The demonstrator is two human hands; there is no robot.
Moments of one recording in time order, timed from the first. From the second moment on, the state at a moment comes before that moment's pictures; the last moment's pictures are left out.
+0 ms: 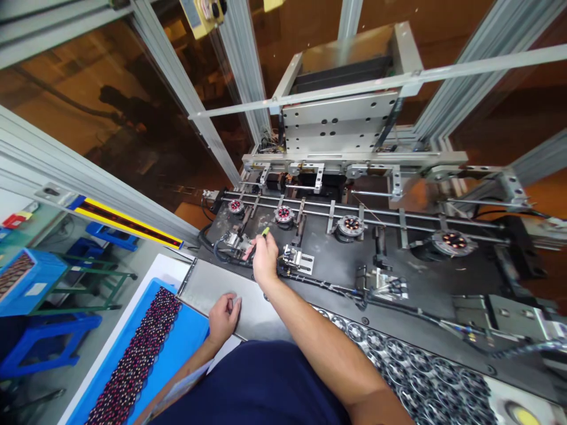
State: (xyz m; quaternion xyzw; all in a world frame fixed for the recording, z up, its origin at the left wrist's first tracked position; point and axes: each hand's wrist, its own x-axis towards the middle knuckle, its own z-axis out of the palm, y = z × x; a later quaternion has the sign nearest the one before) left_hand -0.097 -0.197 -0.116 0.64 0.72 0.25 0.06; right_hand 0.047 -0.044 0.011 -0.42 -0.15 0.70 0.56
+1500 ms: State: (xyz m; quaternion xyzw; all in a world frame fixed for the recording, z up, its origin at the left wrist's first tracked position) left_hand -0.102 -0.201 -0.128 0.64 0.73 0.23 0.05; right_hand 0.205 -0.094 0.031 -0.47 -0.13 0.67 0.56
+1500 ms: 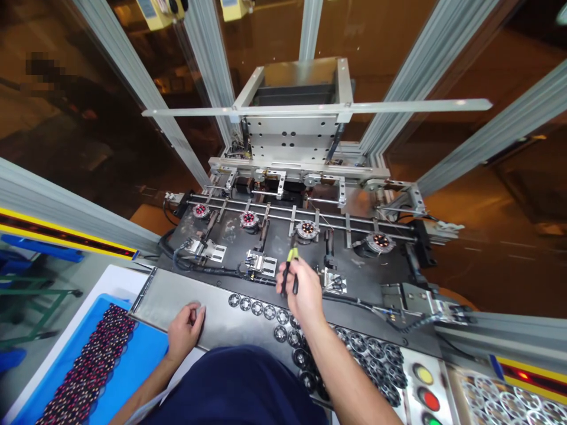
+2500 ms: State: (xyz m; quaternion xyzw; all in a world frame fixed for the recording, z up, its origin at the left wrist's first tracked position) left_hand -0.099 -0.200 -0.114 0.63 0.73 0.25 0.09; right_hand 0.373 -0.106 0.015 -0.57 -0.17 0.58 0.55
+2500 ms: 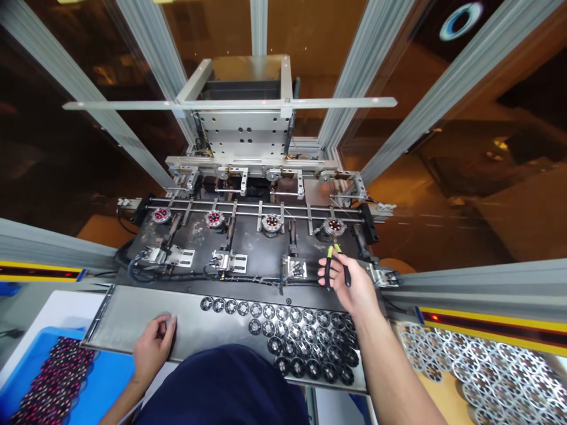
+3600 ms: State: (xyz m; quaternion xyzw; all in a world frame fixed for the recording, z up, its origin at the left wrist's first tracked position) left_hand -0.104 -0.196 -0.040 0.65 0.71 0.23 0.16; right_hand 0.165 -0.105 0.035 -0.40 -0.89 0.16 0.12
